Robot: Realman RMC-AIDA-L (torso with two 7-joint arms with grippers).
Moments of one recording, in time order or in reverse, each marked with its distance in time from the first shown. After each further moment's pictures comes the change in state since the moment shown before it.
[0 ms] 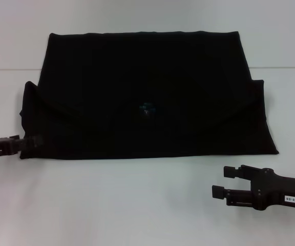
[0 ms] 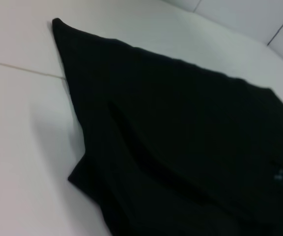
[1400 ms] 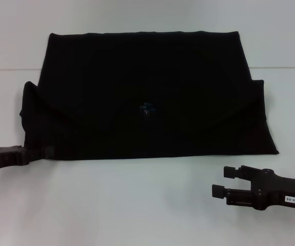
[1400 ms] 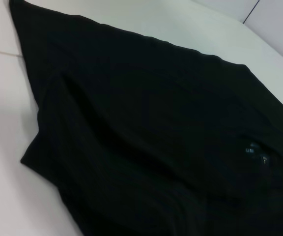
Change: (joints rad) left arm 0.010 -0.024 0.044 0.014 0.006 0.038 0.021; right arm -0.007 0.003 0.009 0.002 0.006 -0.008 0.013
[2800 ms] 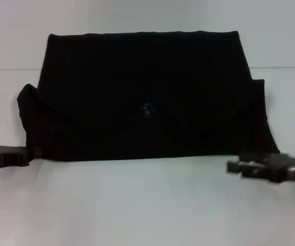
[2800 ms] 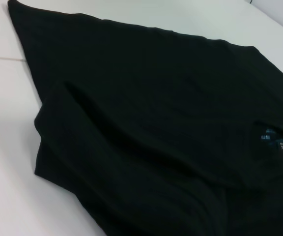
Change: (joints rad) left arm 0.005 -0.017 0.045 0.044 0.021 -0.051 0.020; right arm 0.009 -0.017 -0.004 -0.125 -0.005 -0.020 0.270
